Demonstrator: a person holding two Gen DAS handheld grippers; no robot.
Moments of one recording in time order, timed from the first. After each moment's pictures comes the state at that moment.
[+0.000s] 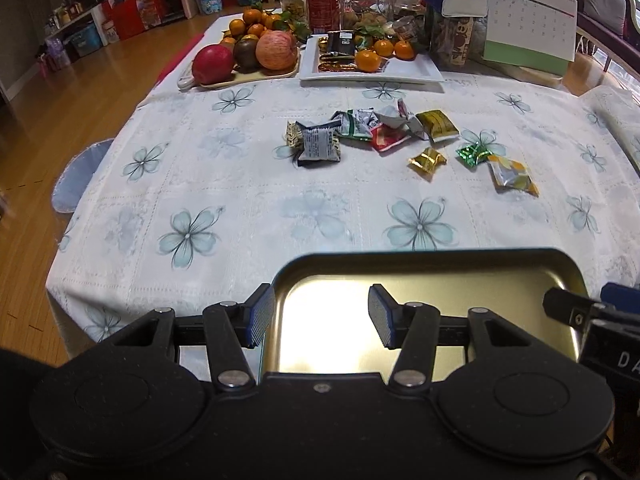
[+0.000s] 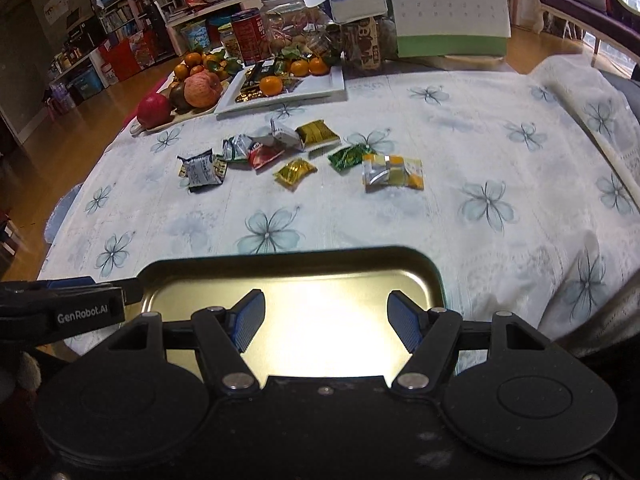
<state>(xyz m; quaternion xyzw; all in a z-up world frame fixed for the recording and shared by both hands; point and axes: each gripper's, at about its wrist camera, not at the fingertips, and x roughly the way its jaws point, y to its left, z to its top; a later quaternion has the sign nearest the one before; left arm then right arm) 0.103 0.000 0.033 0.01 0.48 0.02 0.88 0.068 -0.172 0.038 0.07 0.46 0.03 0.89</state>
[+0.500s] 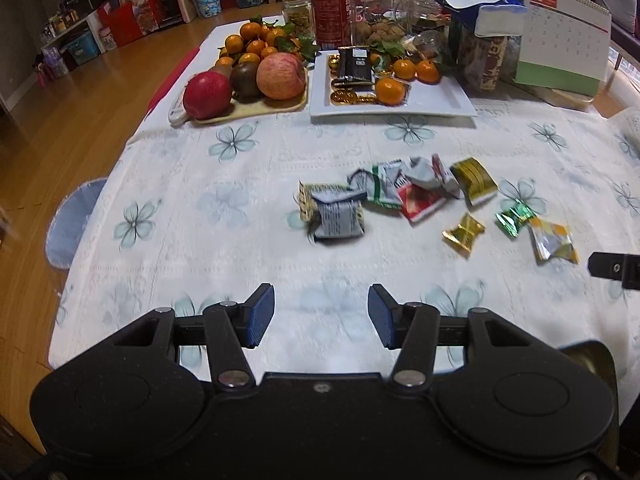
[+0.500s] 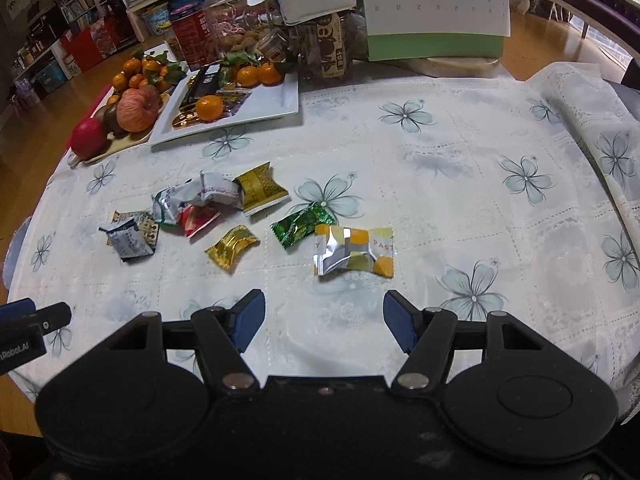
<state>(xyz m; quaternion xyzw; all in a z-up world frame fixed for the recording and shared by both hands) 0.201 0.015 0.038 0.03 0.49 0.03 0.87 0.215 -0.203 0.033 0.07 0.50 -0.01 0.86</state>
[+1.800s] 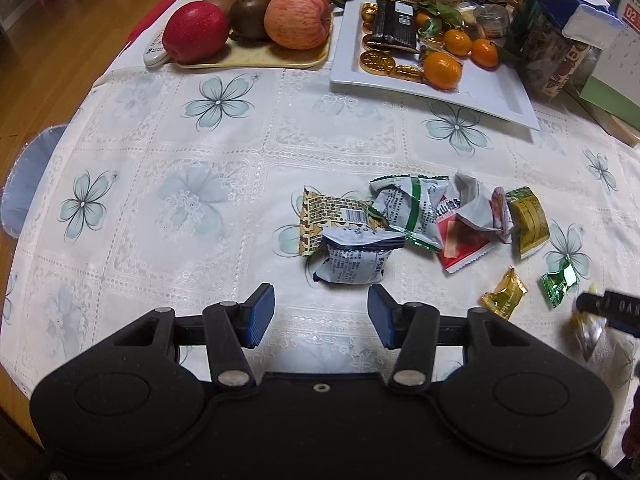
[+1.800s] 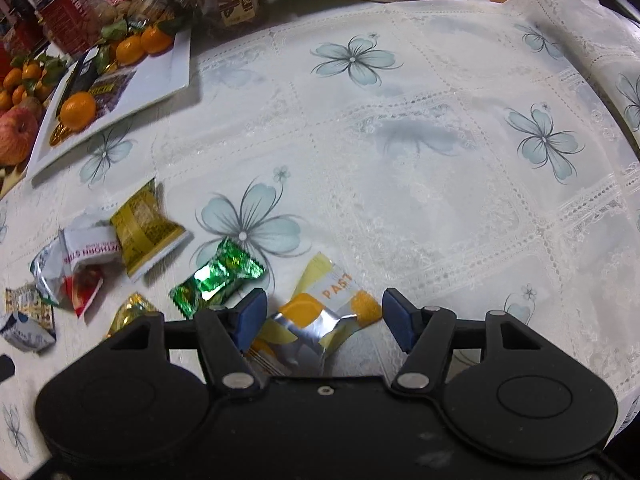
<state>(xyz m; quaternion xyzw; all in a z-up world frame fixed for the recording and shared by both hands) 0.294 0.045 -0.012 -0.05 0.57 0.05 0.82 0.324 -0.222 -0.055 0.11 0.58 -0.10 0.80</state>
